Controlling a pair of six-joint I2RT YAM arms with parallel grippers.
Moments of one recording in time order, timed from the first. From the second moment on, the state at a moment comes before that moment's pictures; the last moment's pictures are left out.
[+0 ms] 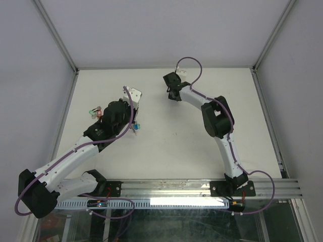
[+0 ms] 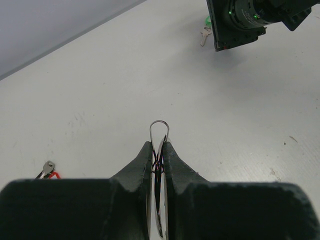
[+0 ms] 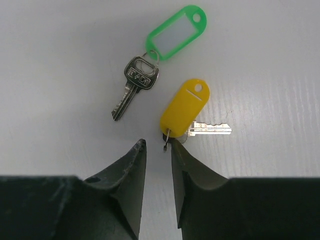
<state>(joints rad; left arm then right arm) -0.66 1.02 0.82 -0.11 -0.28 0.10 0.56 2.33 1.88 -0.48 0.44 0.61</state>
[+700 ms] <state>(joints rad) -0.66 1.02 0.82 -0.11 -0.28 0.10 0.55 2.34 1.88 -0.49 0.44 0.56</state>
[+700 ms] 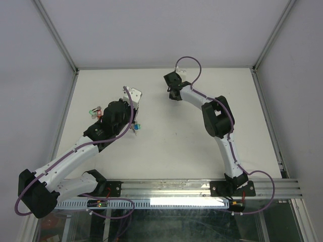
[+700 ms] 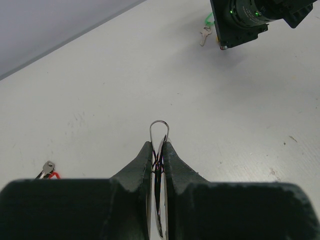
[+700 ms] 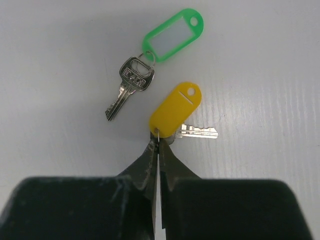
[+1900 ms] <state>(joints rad) -0.66 0.89 0.79 -0.09 -0.06 0.10 0.54 1.28 1.10 -0.34 -0.48 -0.11</state>
